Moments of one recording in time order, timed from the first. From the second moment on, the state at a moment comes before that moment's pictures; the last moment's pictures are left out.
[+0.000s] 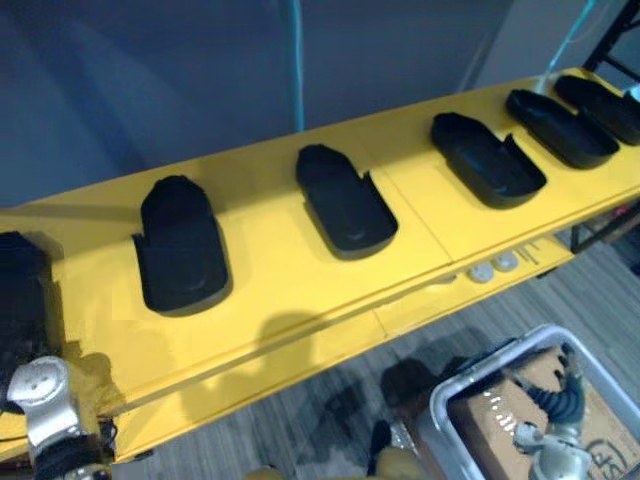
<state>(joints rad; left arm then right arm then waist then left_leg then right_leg) -0.02 0.35 0.61 0.13 -0.15 -0.33 1.12 0.38 -0.16 -0.34 0.32 -0.05 -0.40 -0.26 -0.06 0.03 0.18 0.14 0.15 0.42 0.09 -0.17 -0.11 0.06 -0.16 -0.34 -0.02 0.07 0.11</state>
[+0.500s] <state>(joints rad) 0.28 0.06 0.57 -0.41 -0.11 -0.40 1.01 0.38 -0.08 -0.26 0.32 -0.05 -0.39 -0.33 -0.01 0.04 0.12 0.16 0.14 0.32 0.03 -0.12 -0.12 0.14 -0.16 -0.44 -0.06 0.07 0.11</state>
